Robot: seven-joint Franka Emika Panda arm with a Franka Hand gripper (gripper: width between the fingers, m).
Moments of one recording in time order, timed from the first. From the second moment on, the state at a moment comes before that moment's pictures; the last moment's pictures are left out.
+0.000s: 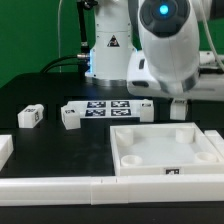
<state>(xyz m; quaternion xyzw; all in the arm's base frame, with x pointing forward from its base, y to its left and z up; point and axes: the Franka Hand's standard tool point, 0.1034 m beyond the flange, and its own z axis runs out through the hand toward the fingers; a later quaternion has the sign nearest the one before) 0.383 0.126 0.054 -0.90 0.16 0.39 0.09</state>
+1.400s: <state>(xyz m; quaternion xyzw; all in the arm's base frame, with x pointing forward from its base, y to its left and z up) 0.475 0.109 0.094 -0.99 0.09 0.03 0.06</state>
